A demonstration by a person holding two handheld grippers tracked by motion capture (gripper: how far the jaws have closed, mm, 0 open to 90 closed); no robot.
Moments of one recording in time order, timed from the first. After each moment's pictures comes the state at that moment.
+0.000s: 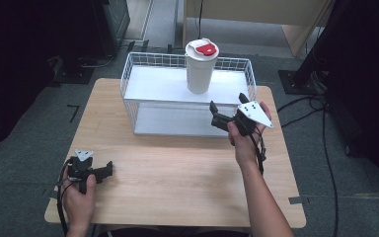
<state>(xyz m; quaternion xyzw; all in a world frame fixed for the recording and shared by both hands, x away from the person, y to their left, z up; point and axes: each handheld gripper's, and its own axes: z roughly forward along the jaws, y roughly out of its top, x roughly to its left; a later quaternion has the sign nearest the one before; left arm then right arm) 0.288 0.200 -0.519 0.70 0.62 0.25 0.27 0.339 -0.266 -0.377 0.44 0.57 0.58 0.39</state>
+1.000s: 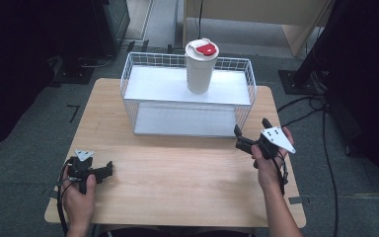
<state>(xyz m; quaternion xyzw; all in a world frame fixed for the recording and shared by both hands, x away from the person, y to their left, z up) 0.288 0.200 -0.519 0.70 0.61 0.25 0.27 0.297 -0.334 -0.432 0.48 0.58 0.52 0.40</state>
